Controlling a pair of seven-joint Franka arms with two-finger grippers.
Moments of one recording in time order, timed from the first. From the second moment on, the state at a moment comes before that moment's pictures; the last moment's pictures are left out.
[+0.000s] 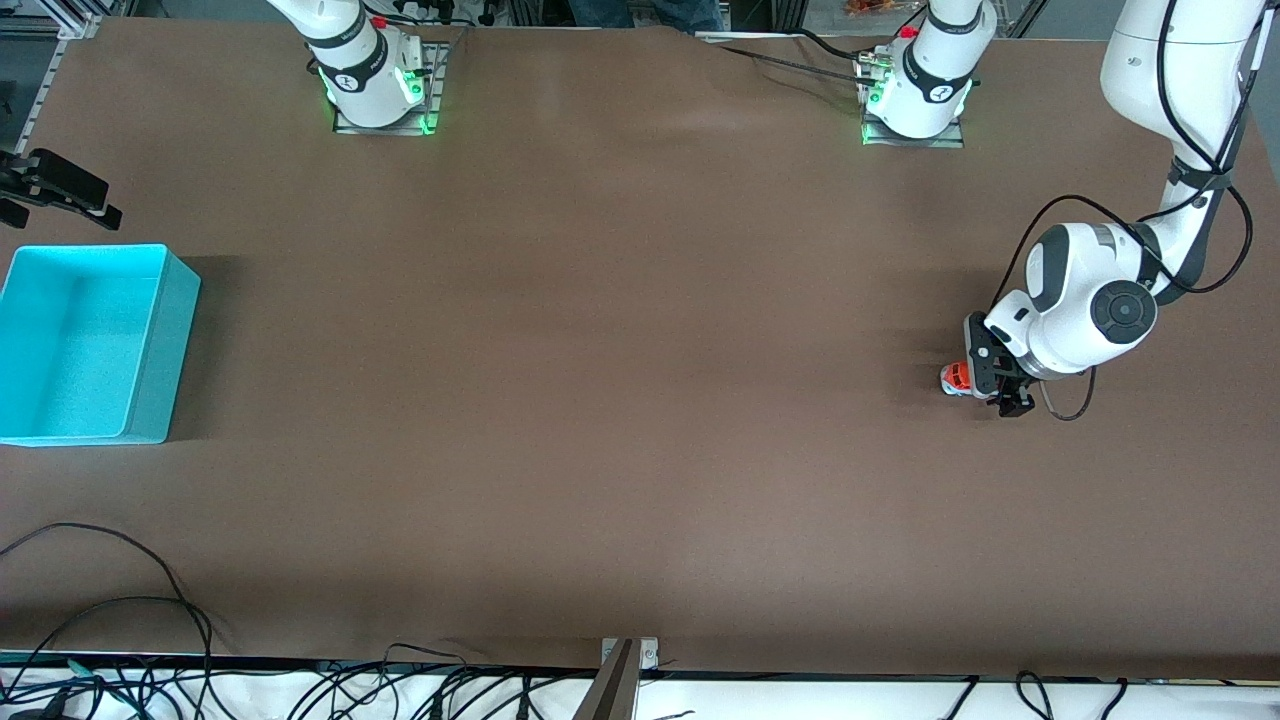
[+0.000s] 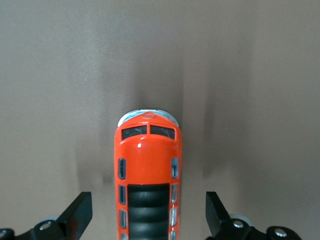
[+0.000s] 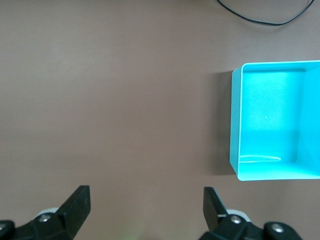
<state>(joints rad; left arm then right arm) 0.08 0.44 0.00 -2.10 0.14 2.47 1.52 -0.01 0.03 -0.05 -1.48 0.01 1.48 -0.05</state>
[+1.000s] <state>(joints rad) 0.08 0.46 0.00 -2.11 0.14 2.48 1.52 -0.01 0.03 -0.05 -1.48 0.01 1.48 -0.05</state>
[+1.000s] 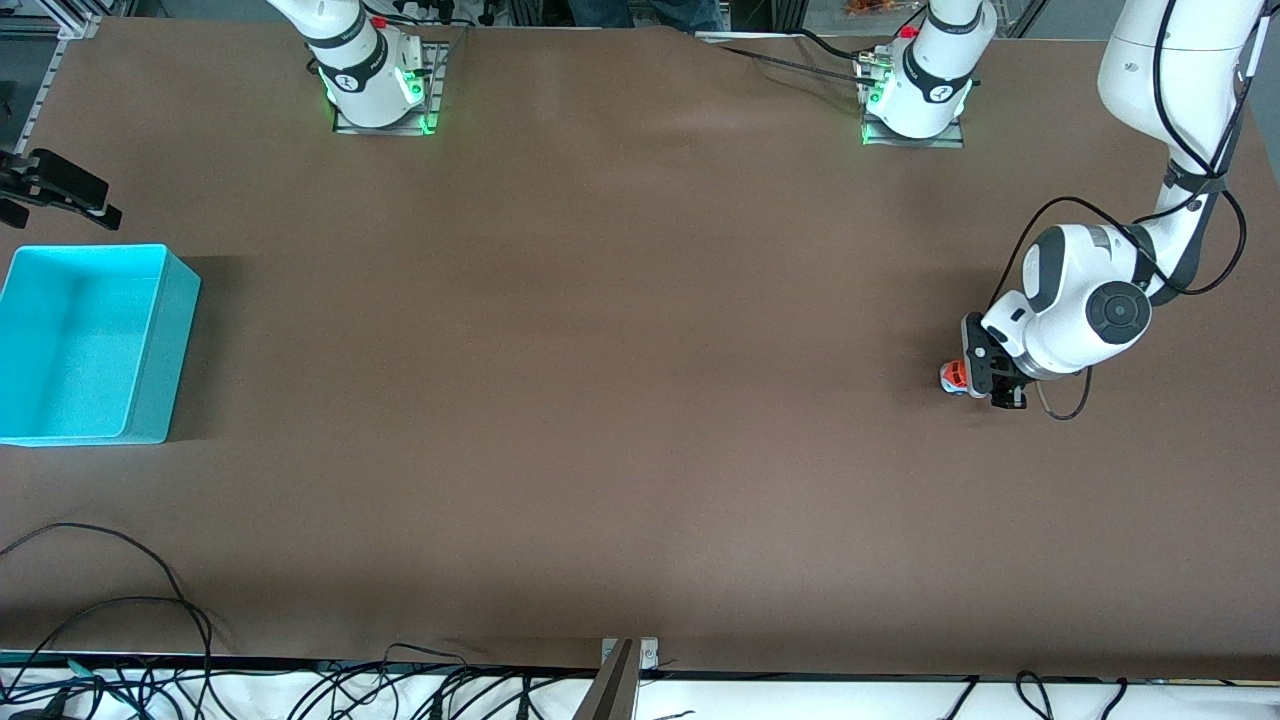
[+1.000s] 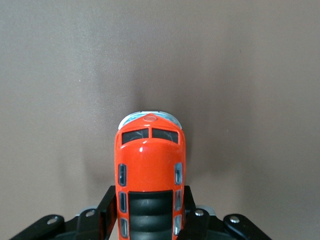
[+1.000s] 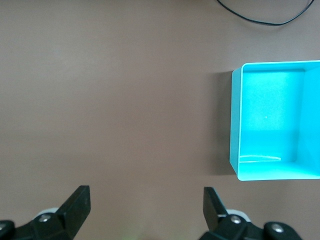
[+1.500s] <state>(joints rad) 0.10 0.46 0.00 -2.10 0.14 2.48 1.52 -0.01 0.03 -0.05 -1.48 0.01 1.48 -0.05</state>
